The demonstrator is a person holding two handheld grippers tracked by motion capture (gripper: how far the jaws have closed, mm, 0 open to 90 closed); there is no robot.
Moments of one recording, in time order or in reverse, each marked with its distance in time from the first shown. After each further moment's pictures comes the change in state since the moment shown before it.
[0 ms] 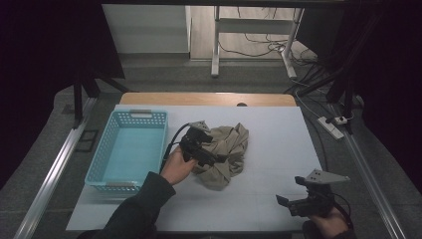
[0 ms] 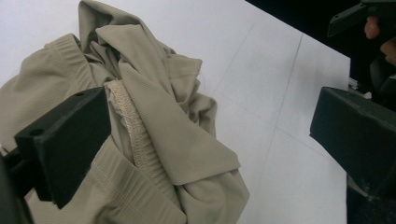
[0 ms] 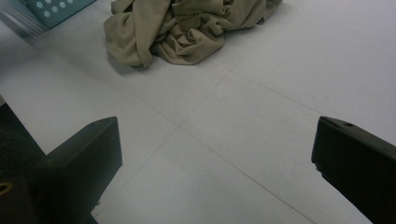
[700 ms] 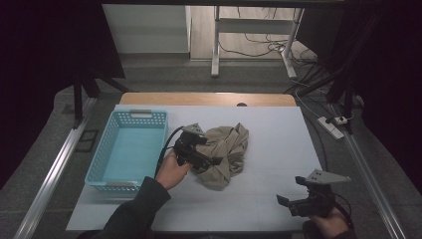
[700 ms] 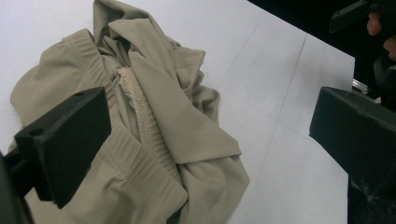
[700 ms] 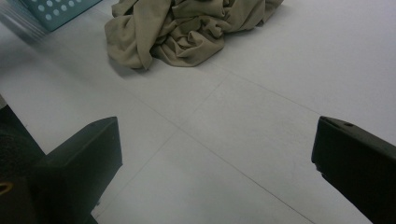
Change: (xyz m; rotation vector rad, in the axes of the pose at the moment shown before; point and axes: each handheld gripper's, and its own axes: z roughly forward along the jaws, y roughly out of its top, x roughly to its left) left arm -0.006 -0.014 -0.014 -0.025 0.043 -0.003; right arm 0.000 0.000 -0.001 -0.009 -0.001 0.005
